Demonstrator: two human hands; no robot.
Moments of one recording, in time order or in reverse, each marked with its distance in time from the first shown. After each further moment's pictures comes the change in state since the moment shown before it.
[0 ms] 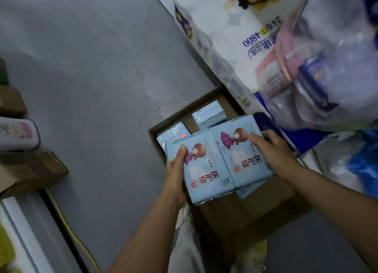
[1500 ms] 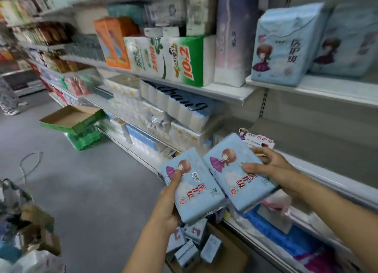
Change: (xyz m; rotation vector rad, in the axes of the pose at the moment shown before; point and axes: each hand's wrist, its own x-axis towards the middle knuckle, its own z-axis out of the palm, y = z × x) left_hand -0.653 -0.014 0.070 0.183 -0.536 0.433; right_hand -0.611 -0.135 -0.289 0.304 0.101 -0.613
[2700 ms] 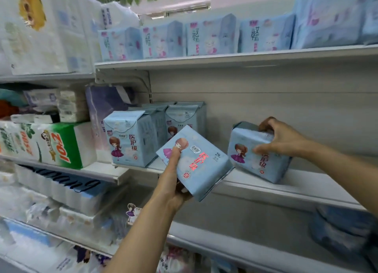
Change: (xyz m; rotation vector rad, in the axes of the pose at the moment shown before) left_hand -0.050 -0.048 0.410 0.134 -0.671 0.033; right_hand -0.126 -0.157 -0.411 -0.913 0.639 -0.200
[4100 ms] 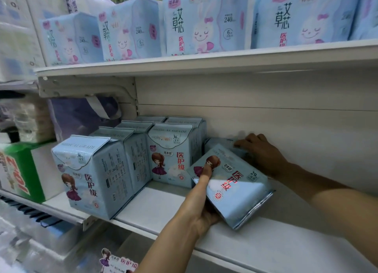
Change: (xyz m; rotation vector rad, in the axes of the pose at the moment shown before) left_hand 0.158 -0.014 0.066 0.027 0.057 -0.201; right_hand 0.186 0.057 0.075 -0.350 0.069 -0.368
